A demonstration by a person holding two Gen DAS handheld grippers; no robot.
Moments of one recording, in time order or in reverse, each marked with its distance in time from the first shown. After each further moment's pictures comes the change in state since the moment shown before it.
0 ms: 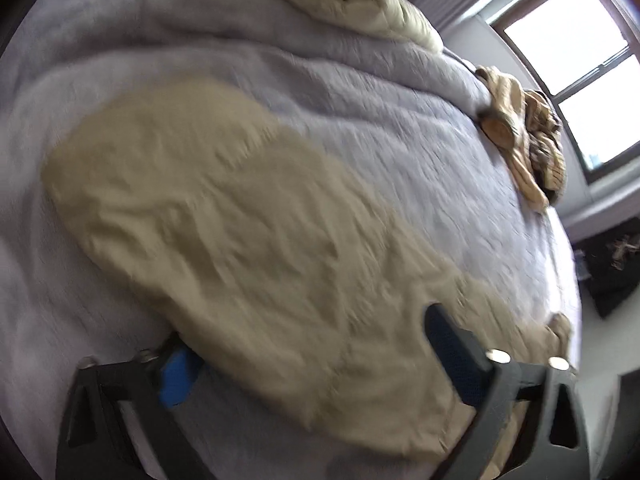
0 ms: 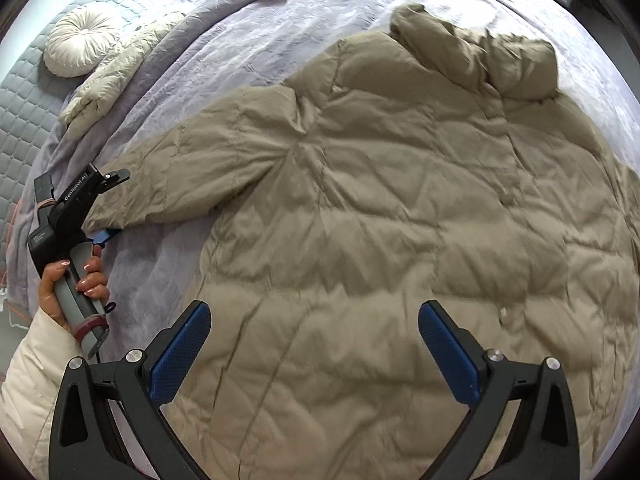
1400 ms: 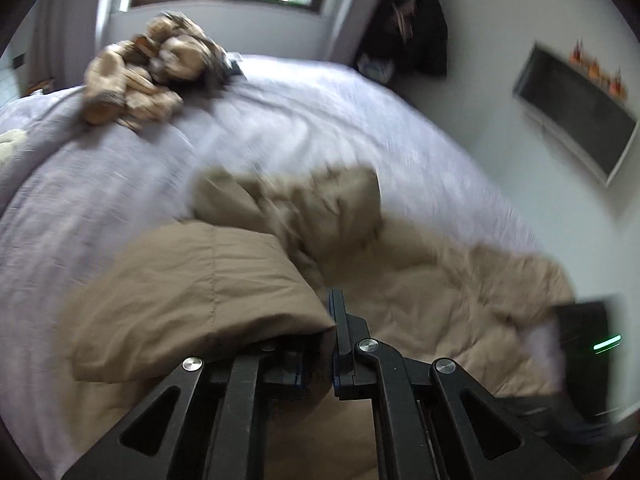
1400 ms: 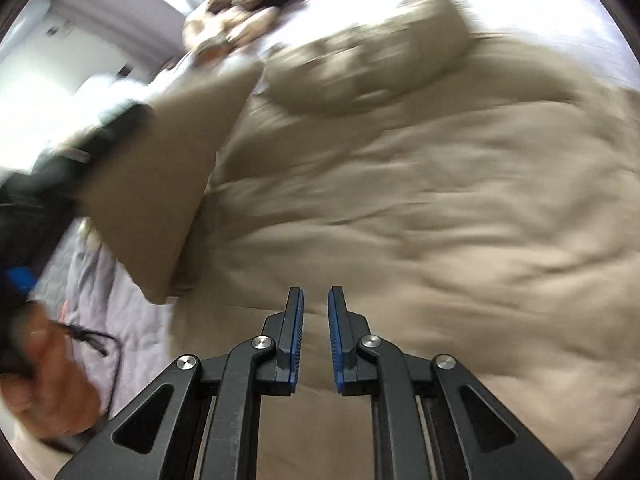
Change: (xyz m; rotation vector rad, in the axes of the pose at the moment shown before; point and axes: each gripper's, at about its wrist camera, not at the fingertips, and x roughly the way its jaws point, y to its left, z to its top) left arm -0.049 -0.381 -0.265 1.018 0.145 -0.383; right arm 0.016 -0.152 0.019 0.303 -0.145 0.209
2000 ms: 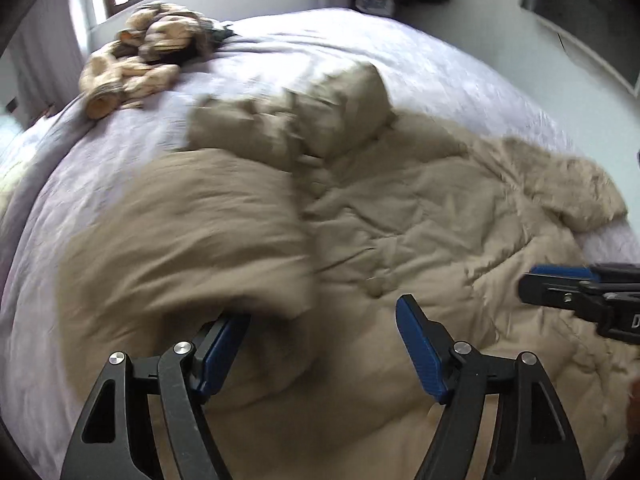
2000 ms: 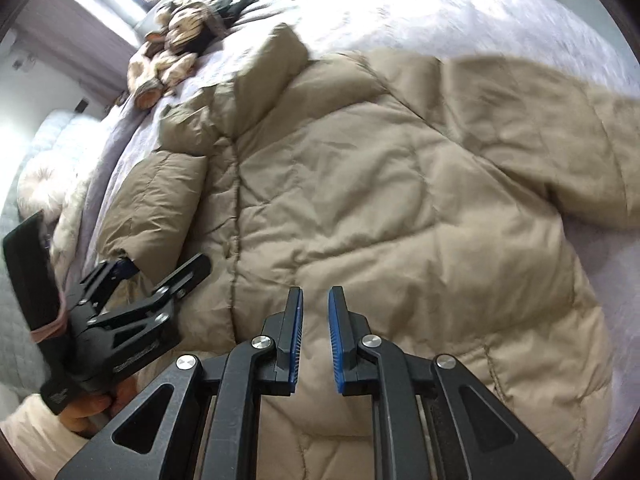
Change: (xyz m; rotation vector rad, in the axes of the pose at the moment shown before) left arm -0.011 0.000 -0.061 0.100 0.122 0.180; right arm -0.075 -0.098 -0.017 0.041 -0.059 -0.110
